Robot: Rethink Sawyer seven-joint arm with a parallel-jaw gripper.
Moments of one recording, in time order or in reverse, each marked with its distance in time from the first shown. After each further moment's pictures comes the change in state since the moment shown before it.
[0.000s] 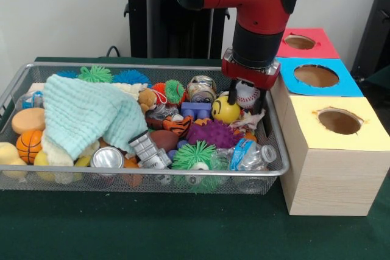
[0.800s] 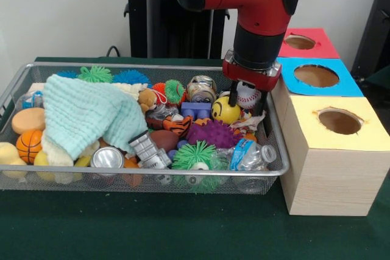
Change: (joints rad) arm 0.003 0.003 0.000 -0.010 0.000 0.000 0.000
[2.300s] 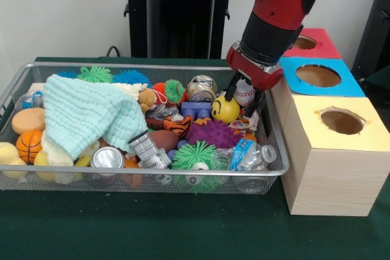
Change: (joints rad) arm 0.347 0.089 -0.413 -0.034 0.307 -0.138 0.264
